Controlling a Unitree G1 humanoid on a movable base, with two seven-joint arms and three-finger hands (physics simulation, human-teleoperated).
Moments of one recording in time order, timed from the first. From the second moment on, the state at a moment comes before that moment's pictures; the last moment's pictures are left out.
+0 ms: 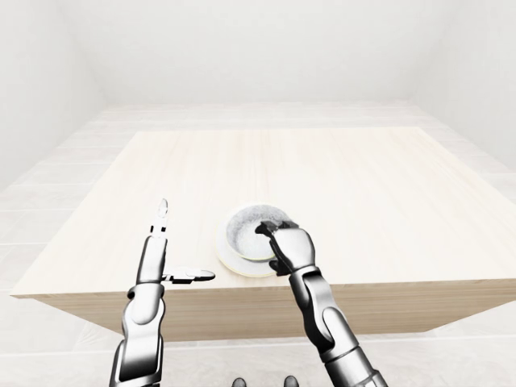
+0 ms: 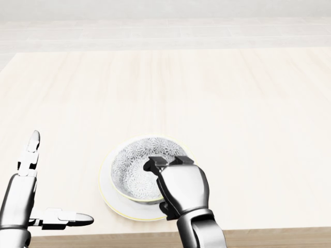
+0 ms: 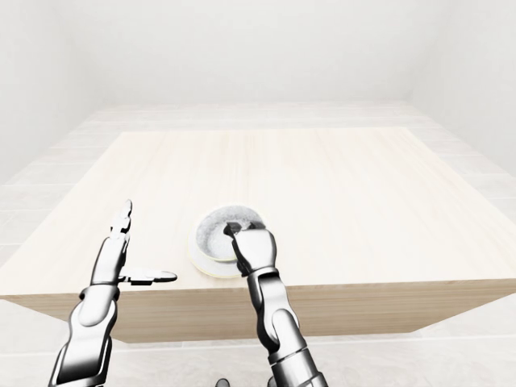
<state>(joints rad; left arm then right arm) 0.05 0.10 0.18 -0.15 0.35 0.07 -0.08 -0.12 0.10 0.29 0.11 -1.29 0.09 -0.04</state>
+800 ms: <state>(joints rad) 0.04 0.10 0.18 -0.11 0.35 0.06 -0.07 -0.11 0.10 0.30 0.05 -1.28 0.09 -0.03</state>
